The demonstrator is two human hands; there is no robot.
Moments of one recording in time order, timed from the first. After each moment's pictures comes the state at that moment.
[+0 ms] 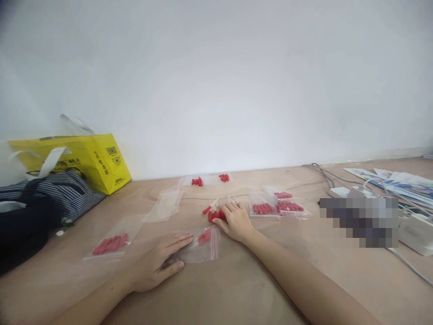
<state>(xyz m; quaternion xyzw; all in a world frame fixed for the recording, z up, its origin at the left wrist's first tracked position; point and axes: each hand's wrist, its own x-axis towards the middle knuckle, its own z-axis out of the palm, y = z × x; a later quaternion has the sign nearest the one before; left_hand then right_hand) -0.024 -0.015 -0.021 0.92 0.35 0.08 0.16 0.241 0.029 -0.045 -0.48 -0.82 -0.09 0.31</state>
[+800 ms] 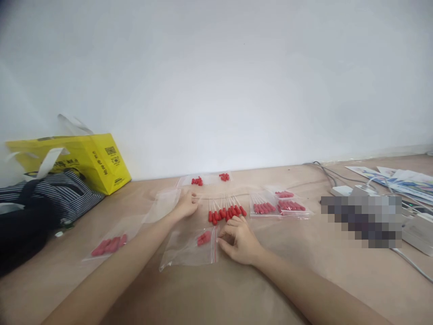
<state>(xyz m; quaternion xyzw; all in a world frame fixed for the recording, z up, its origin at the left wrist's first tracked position) 0.050 0.118 -0.024 0.73 0.65 0.18 0.11 0.244 -0.011 -0.048 -0.41 -0.83 0.07 0.36</state>
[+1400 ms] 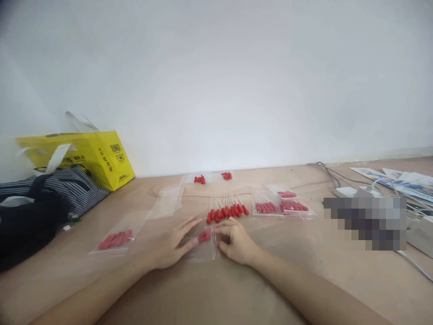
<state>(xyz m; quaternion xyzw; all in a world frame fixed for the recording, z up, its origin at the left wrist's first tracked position) 0.010 0.006 -0.018 0.88 0.41 0.16 0.18 0.228 -0.015 -0.040 -0.38 -0.83 0.18 0.36</state>
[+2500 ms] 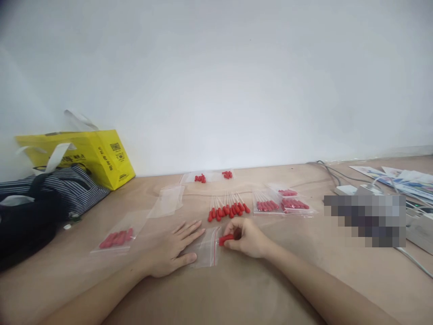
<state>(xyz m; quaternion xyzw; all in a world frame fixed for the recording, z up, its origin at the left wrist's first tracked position) -0.004 -0.003 -0.015 0.93 0.34 0.02 0.14 0.247 -0.016 -0.043 -0.41 -0.70 0.45 0.37</state>
